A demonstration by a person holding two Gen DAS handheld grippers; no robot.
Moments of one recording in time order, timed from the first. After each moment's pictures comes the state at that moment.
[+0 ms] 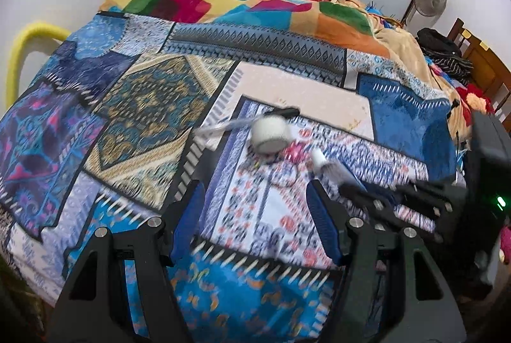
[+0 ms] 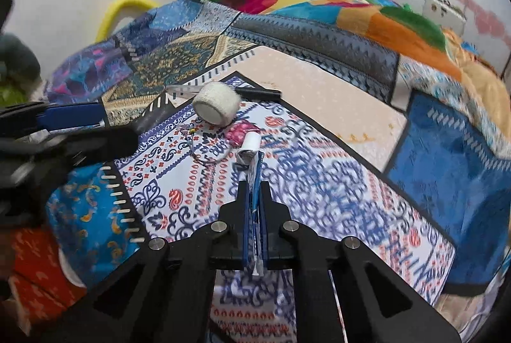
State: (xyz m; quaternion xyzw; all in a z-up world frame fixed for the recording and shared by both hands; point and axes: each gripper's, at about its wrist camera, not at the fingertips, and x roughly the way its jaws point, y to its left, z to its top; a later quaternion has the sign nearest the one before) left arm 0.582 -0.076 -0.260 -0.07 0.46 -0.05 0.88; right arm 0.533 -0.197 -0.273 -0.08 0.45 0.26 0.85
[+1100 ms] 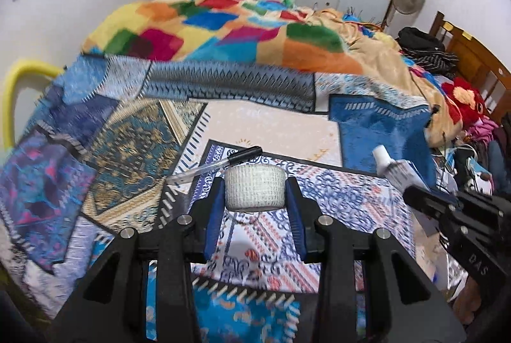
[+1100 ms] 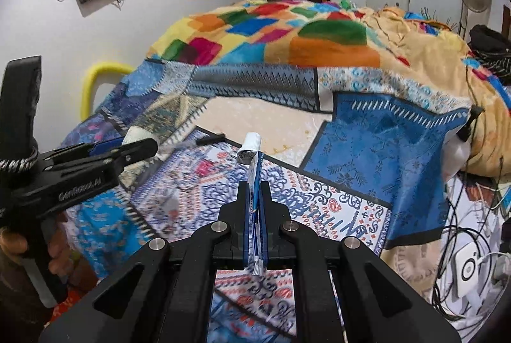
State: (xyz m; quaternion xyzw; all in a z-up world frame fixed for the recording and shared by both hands) left arm 0.579 -0.109 -0.207 -0.02 0.42 -0.07 0.90; right arm 0.512 -0.267 -0.202 0.03 0.42 0.19 0.89
